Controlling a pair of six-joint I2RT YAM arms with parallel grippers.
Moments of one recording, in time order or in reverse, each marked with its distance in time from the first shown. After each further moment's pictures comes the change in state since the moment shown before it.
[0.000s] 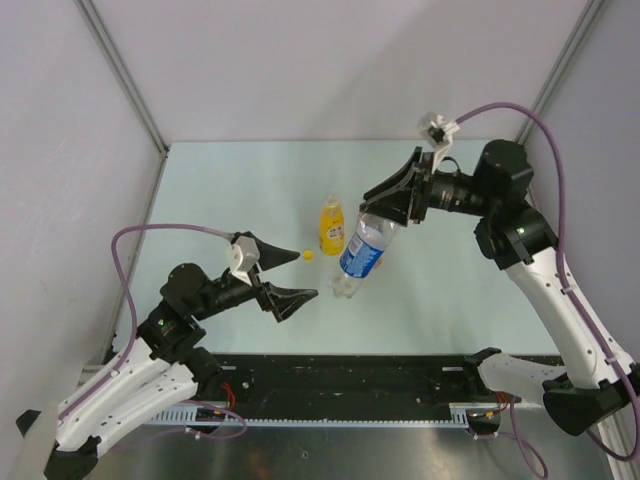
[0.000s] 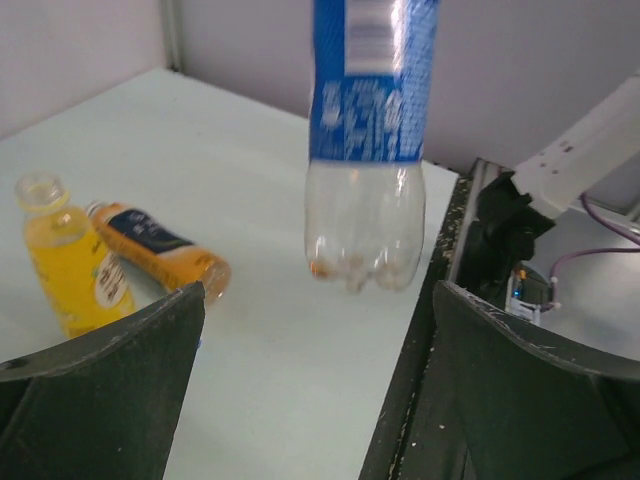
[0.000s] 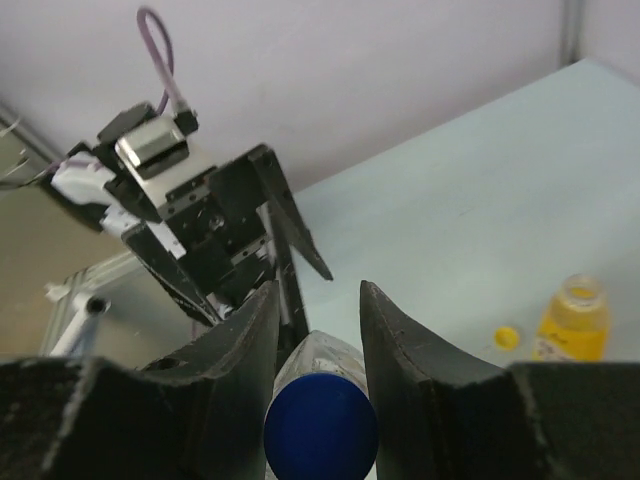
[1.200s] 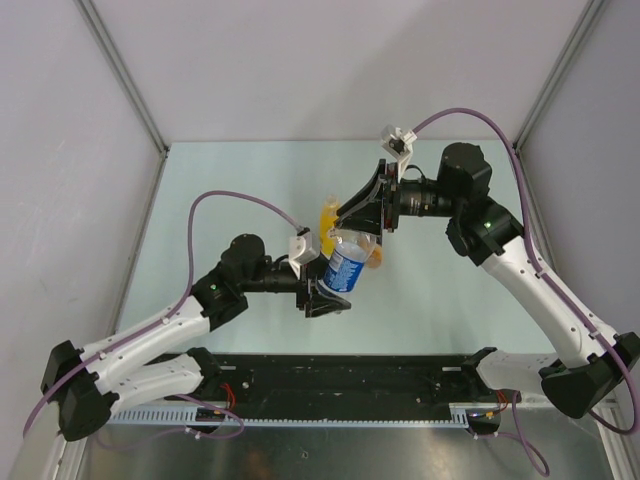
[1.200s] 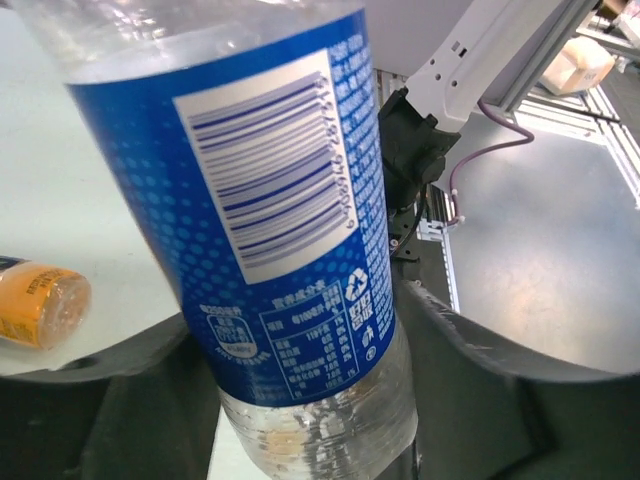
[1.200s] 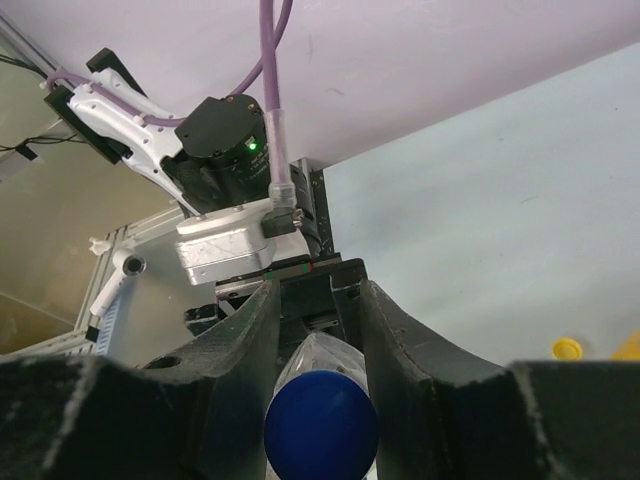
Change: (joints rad) left arm -0.074 0.425 0.086 0.185 0.348 0.021; right arm 0.150 0.105 -0.037 0.052 -0.032 -0.006
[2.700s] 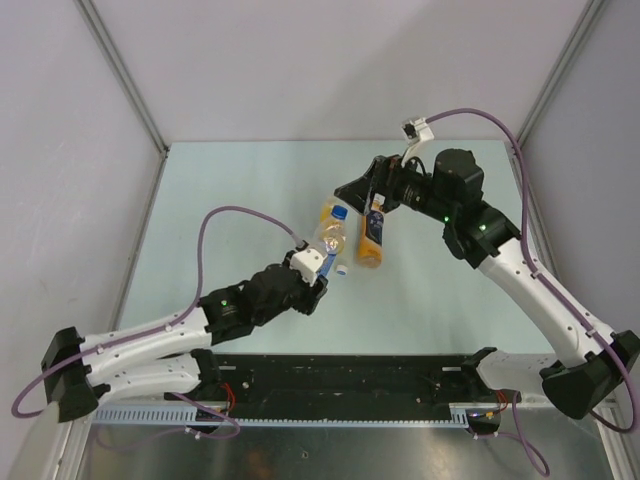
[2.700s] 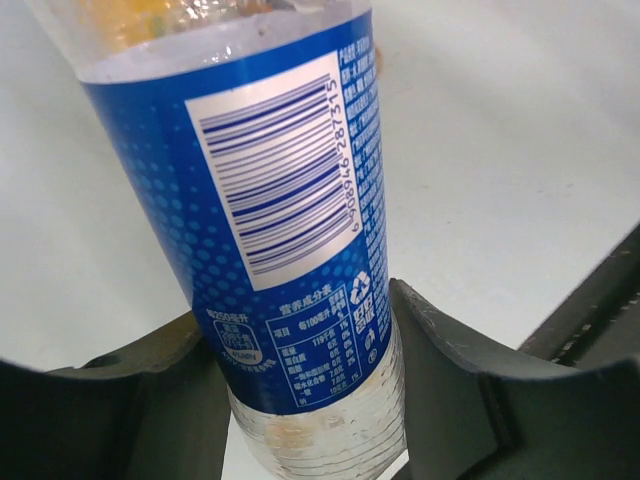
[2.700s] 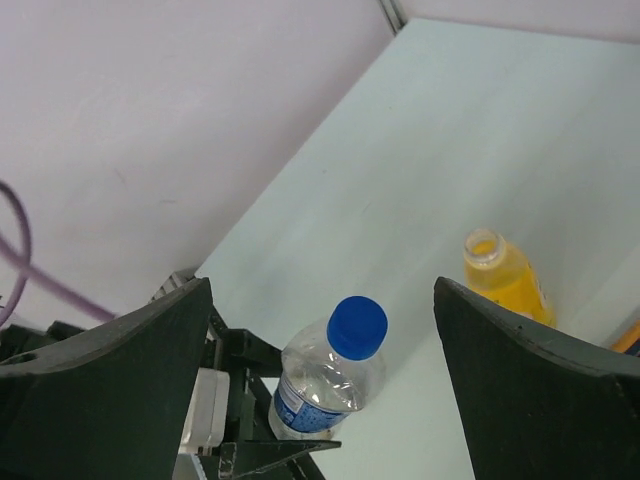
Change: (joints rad) left arm -0.219 -0.024 -0.039 -0.346 -0.970 0.025; right arm 0.005 -0.015 -0.050 -0.006 0.555 0.146
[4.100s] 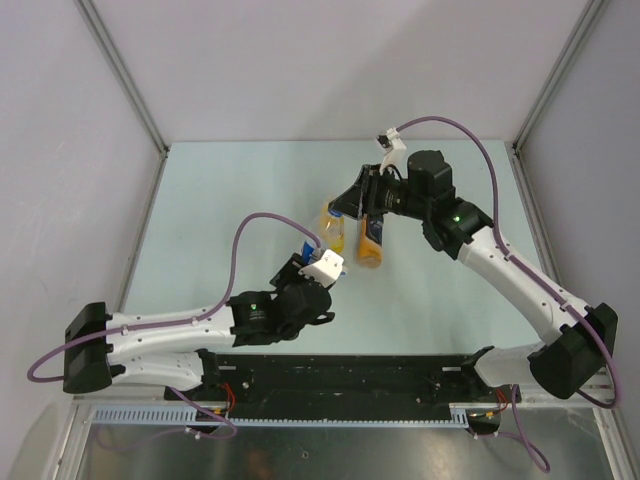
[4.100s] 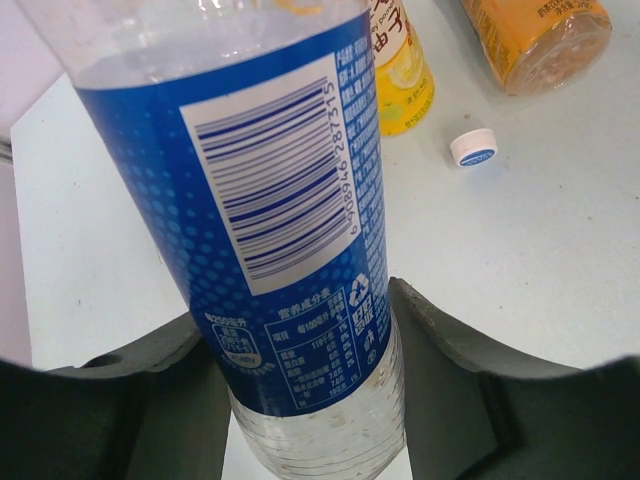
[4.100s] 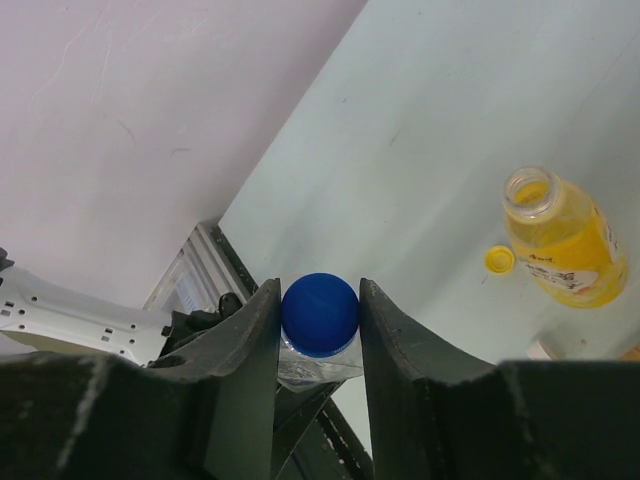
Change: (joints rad) left arm -0.227 0.201 0.146 -0.186 -0.662 0.007; right arm 0.017 0.125 -0.027 -0.014 -0.092 0.078
